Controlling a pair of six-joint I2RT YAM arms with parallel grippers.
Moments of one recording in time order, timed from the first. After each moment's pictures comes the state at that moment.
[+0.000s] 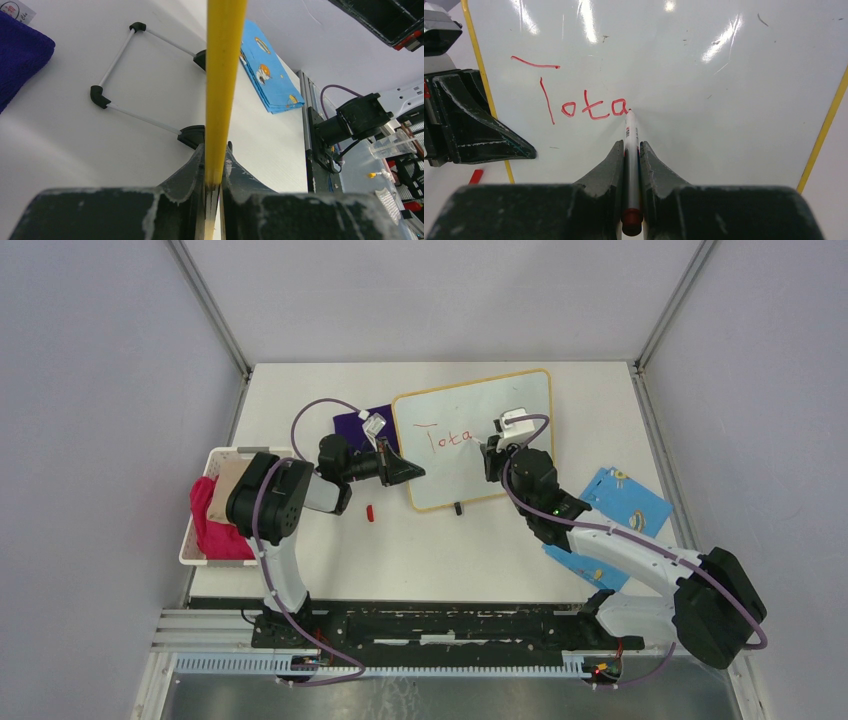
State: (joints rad) left arm -0.26 1.94 0.70 1.16 1.03 -0.58; right arm 0.72 1.20 0.69 0.34 0.39 0.11
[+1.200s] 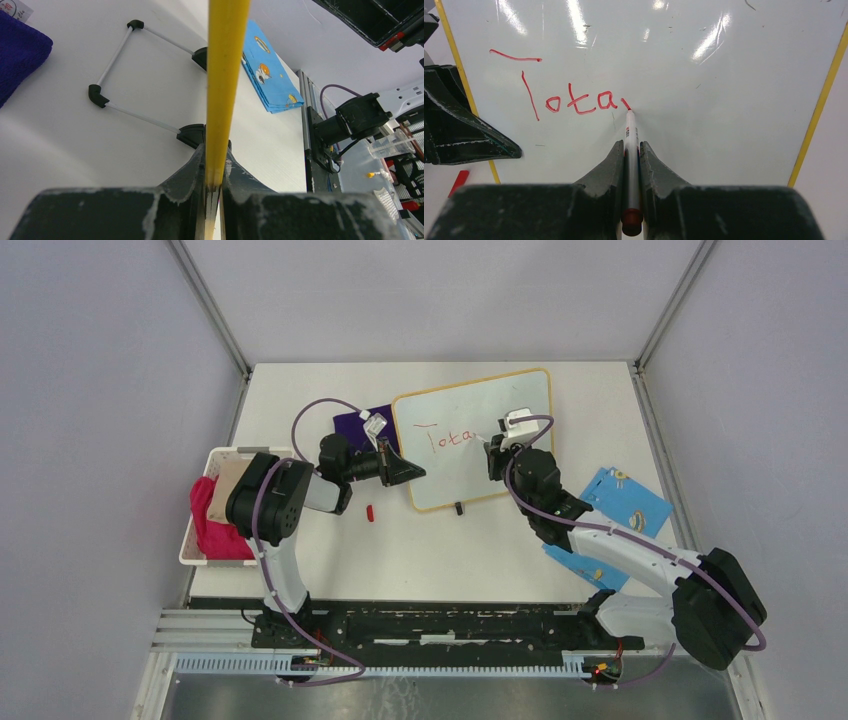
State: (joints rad) left arm -0.26 1.93 0.71 1.15 1.03 -0.58; right arm 0.69 1.20 0.66 0.37 0.39 0.10
